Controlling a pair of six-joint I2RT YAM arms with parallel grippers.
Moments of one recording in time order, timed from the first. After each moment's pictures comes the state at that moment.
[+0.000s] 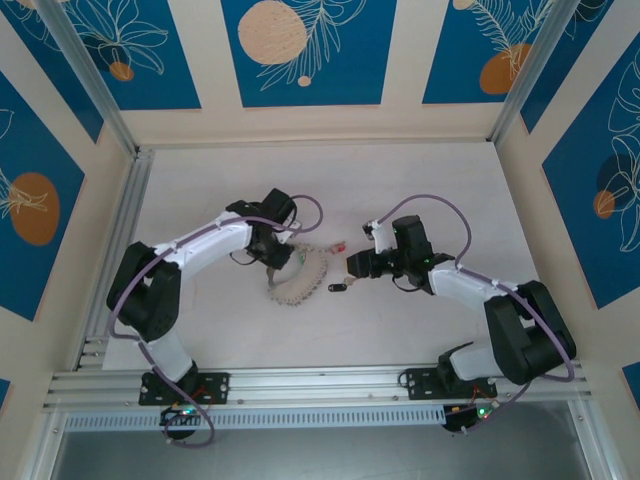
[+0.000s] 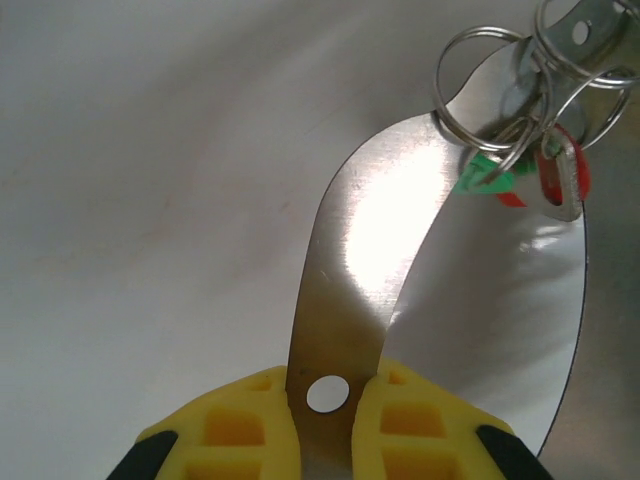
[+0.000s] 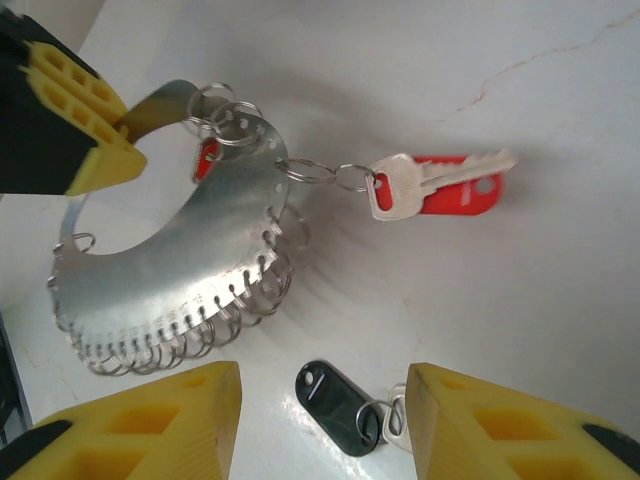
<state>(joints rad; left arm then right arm) -0.60 1.74 1.26 -0.87 0.02 -0.05 0.39 1.38 0.59 0.02 -0.58 0.24</state>
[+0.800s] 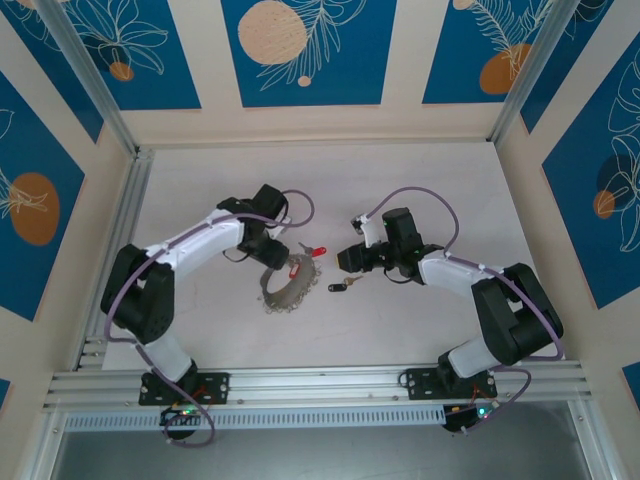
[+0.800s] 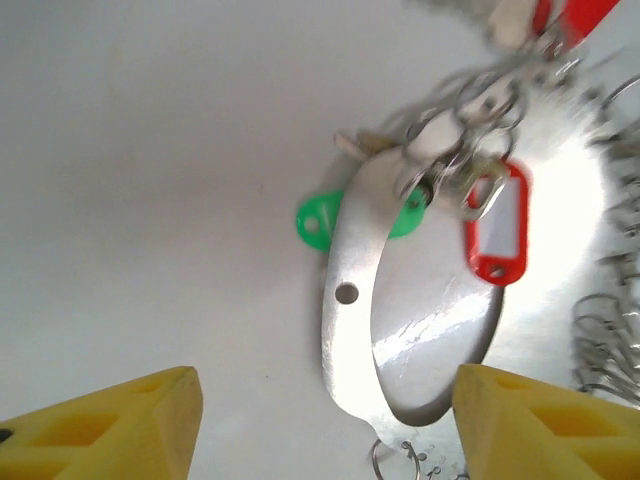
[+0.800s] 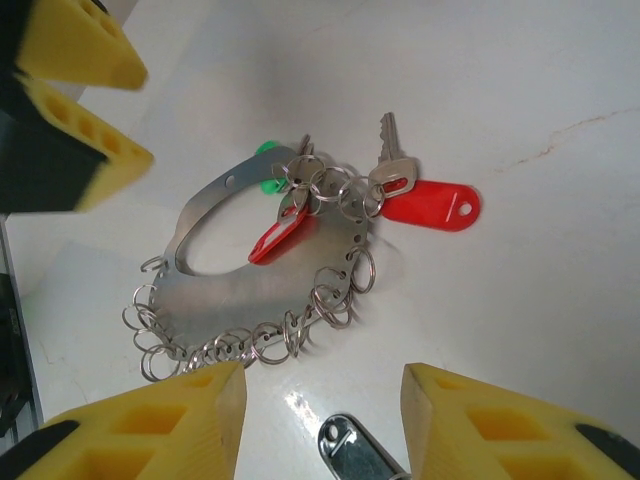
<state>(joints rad) -0.58 1.69 1.29 -0.90 -0.05 -0.02 0.42 1.48 0.68 0.06 -0.63 0.20</state>
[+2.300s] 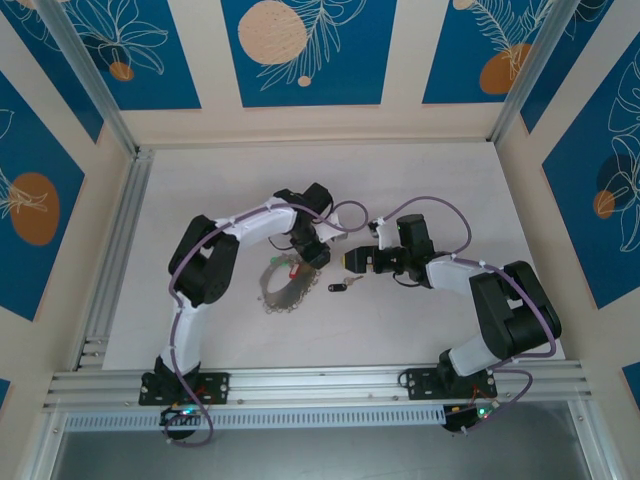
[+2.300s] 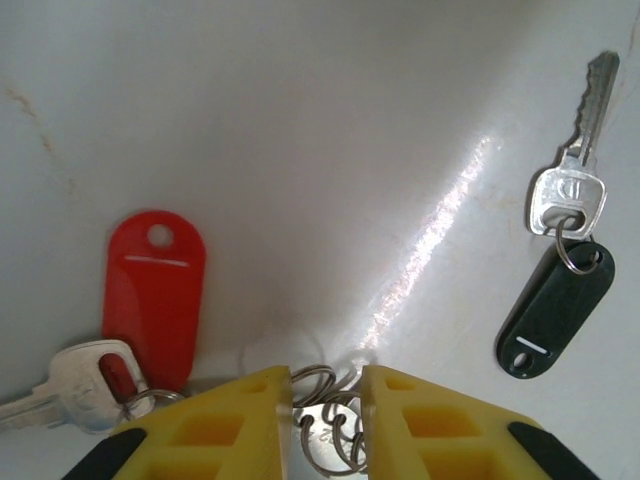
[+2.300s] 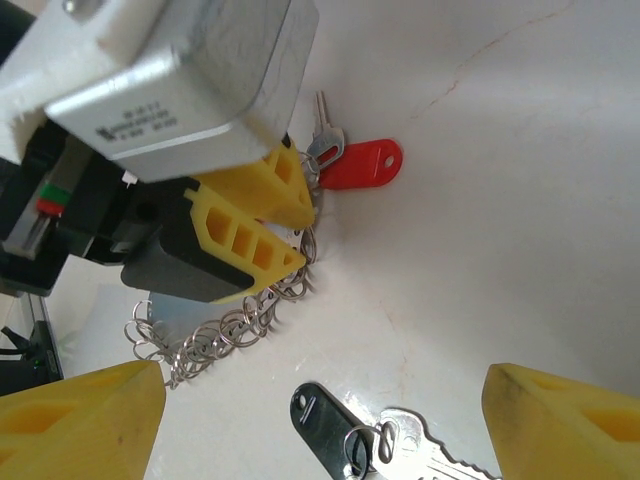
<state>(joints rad) -0.69 2.13 1.64 -0.91 0.28 0.31 0.31 1.50 0.58 0.15 -0.71 0.34</state>
